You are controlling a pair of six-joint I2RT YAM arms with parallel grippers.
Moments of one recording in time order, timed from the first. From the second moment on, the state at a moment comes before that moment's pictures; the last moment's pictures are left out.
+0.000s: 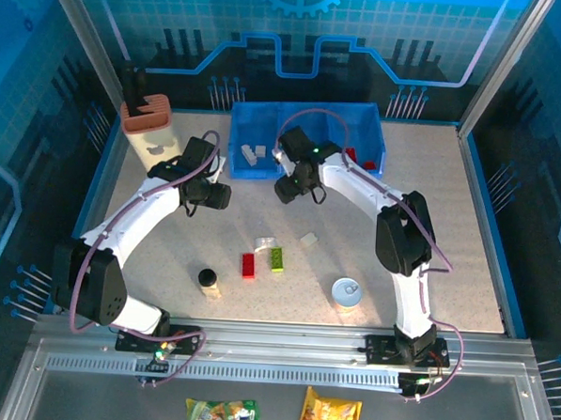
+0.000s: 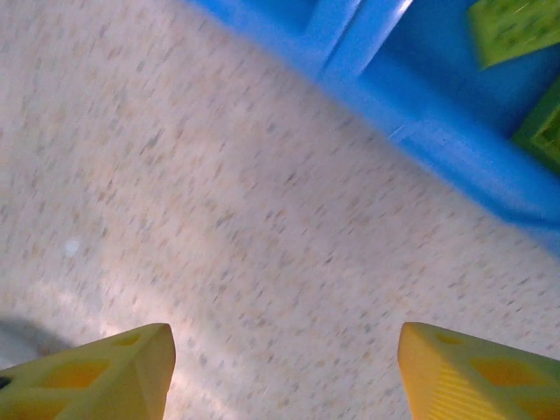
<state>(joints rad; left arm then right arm) -0.26 1.45 1.16 -0.79 -0.04 -0.11 0.63 2.07 1.79 -0.92 0.05 -0.03</state>
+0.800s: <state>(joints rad) -0.21 1.42 1.16 -0.79 -0.09 -0.12 0.84 1.99 1.52 -0.82 -0.22 -0.81</state>
